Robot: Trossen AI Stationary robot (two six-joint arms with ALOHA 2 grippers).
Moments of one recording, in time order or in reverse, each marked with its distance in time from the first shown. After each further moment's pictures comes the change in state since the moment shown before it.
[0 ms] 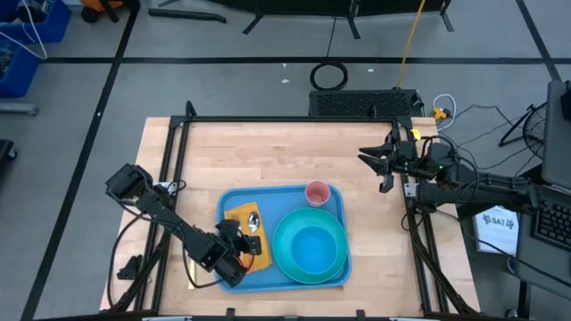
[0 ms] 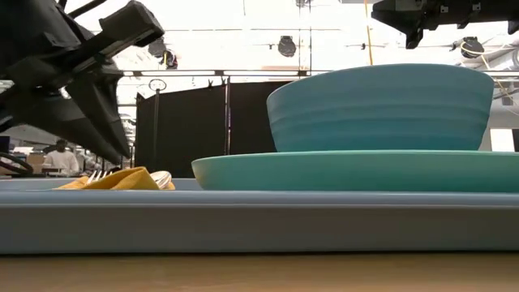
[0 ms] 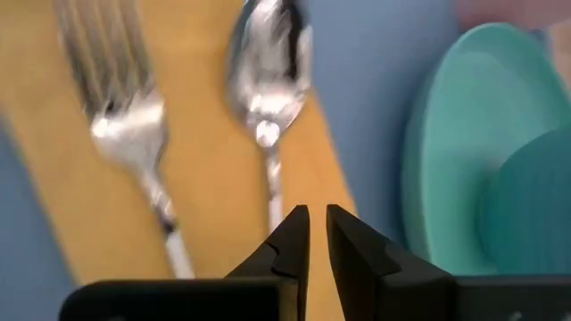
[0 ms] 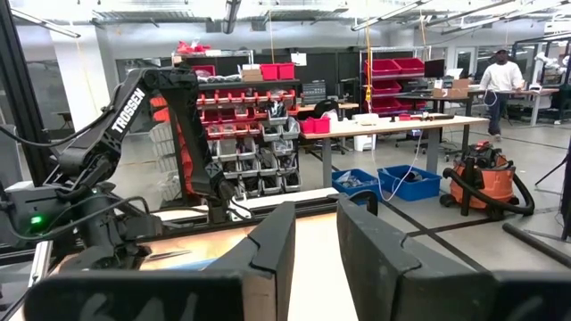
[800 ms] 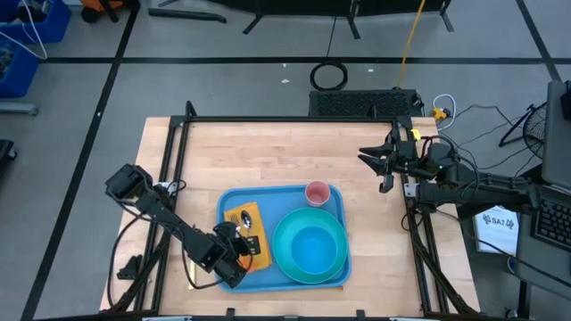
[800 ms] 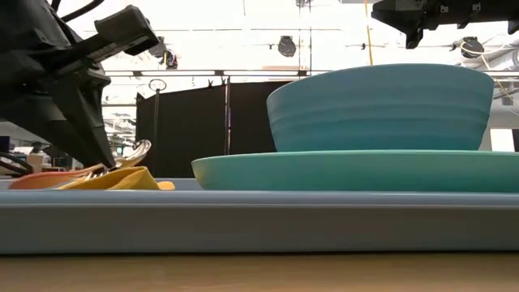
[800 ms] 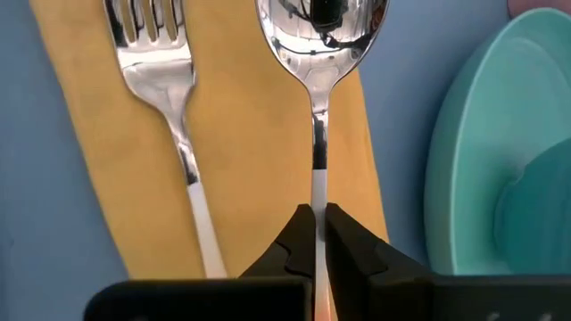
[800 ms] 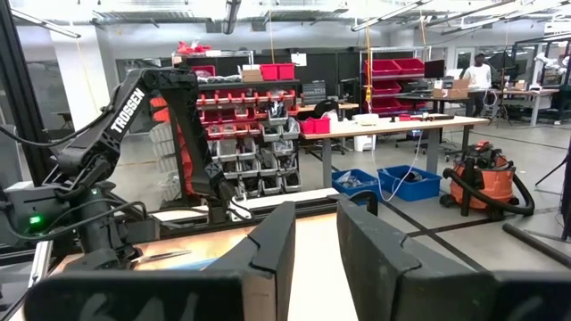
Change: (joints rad) left arm -0.010 0.000 0.007 -0.016 0.089 -0.118; right arm 0.000 0.000 0.000 0.001 0.000 0.000
